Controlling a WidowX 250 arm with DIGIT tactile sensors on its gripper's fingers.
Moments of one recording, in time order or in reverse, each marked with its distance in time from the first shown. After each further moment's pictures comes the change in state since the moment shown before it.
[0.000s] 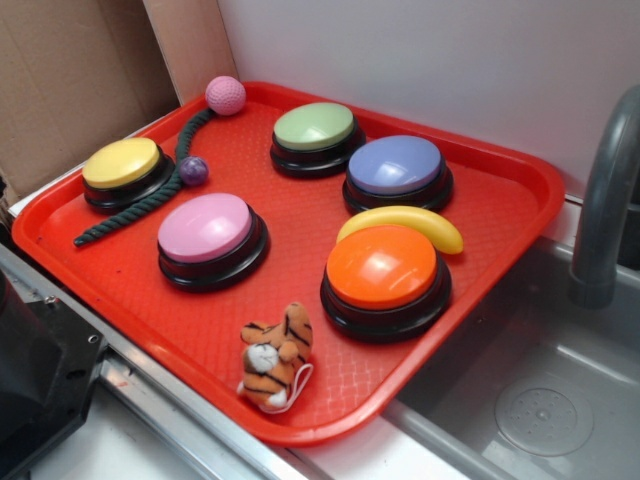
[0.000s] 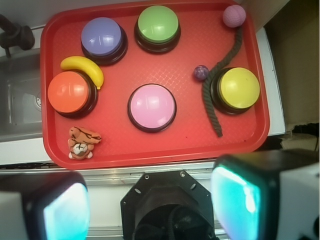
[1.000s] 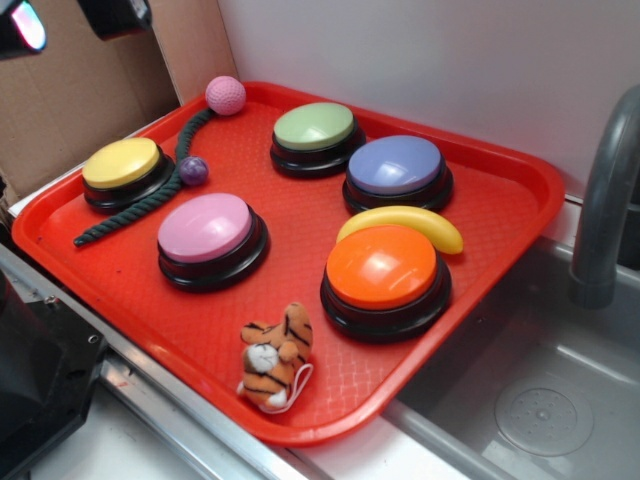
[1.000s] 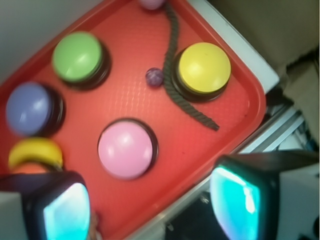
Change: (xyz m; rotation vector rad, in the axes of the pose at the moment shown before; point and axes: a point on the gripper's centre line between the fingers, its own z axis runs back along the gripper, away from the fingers) arm 0.045 0.054 -0.070 0.046 -0.048 0.751
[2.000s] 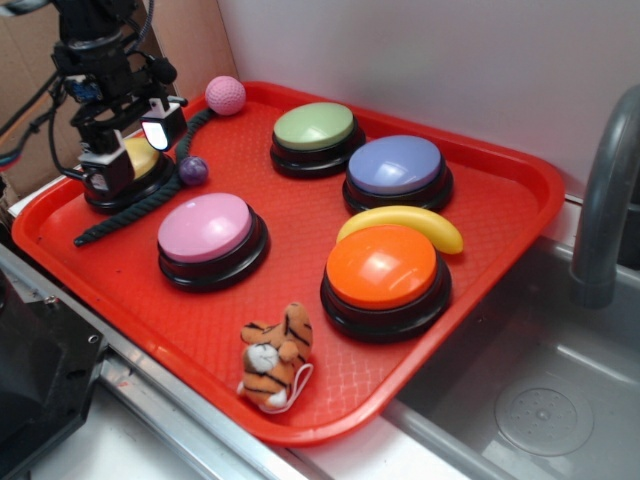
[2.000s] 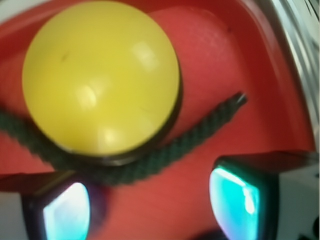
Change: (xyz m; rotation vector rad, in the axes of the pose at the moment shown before) arm 0.060 0.034 -0.138 0.152 0.038 1.249
